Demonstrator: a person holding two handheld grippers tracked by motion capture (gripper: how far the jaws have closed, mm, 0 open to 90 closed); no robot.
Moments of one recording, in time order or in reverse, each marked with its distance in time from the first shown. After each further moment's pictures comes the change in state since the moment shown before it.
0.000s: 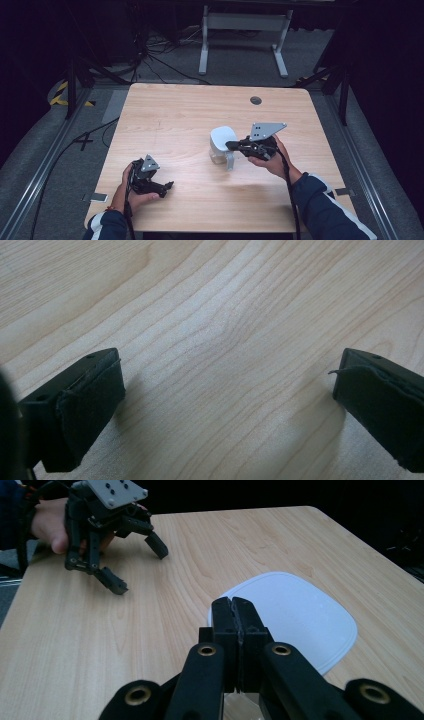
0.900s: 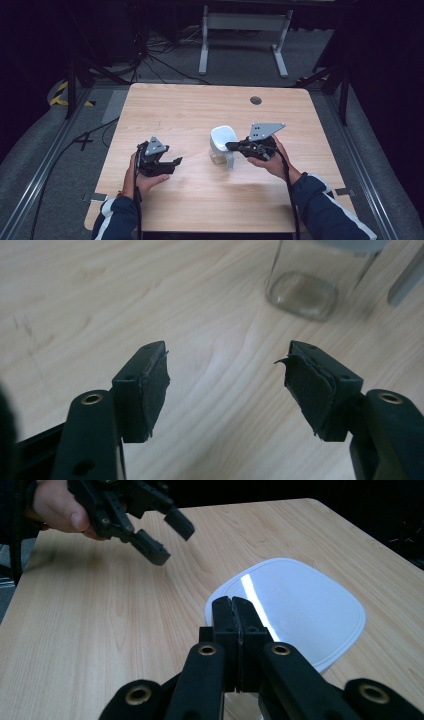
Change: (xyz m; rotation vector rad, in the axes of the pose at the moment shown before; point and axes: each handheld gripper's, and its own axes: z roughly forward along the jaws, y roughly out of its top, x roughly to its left) left arm -0.003 0.063 -0.009 -0.189 -0.002 -0.010; right arm 0.000 -0.004 0.001 0.008 0.009 0.023
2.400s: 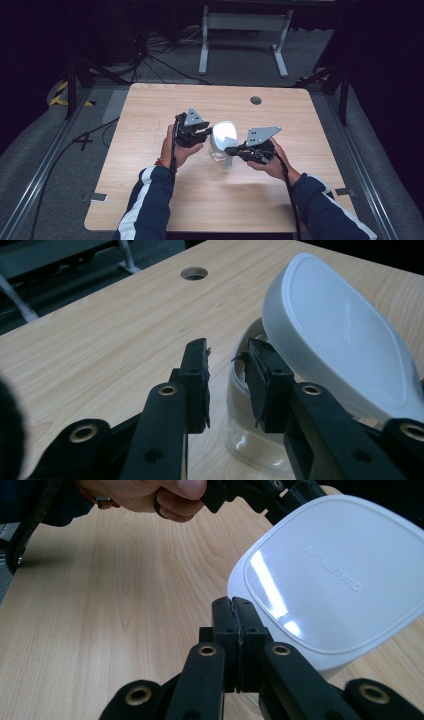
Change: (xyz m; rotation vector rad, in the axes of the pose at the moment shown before) left arm -0.025 0.099 0.060 -0.110 -0.073 0.097; right arm 0.005 -0.006 0.006 0.050 0.028 -0.050
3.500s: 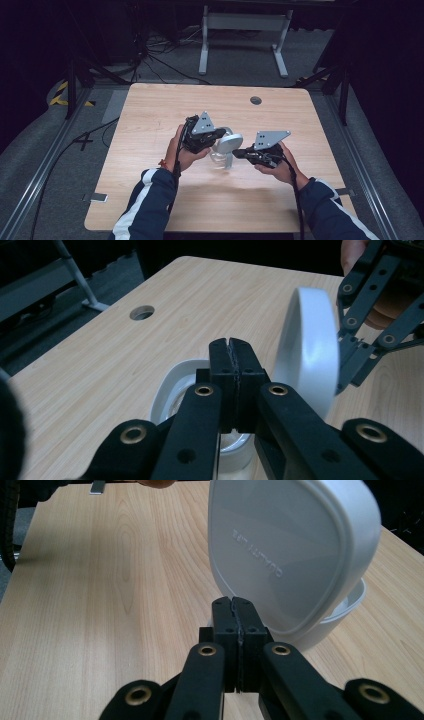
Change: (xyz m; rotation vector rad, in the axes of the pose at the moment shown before) left arm -0.038 0.025 -0.018 -0.039 -0.136 0.188; right arm 0.008 -0.009 -0.021 0.018 -0.042 0.003
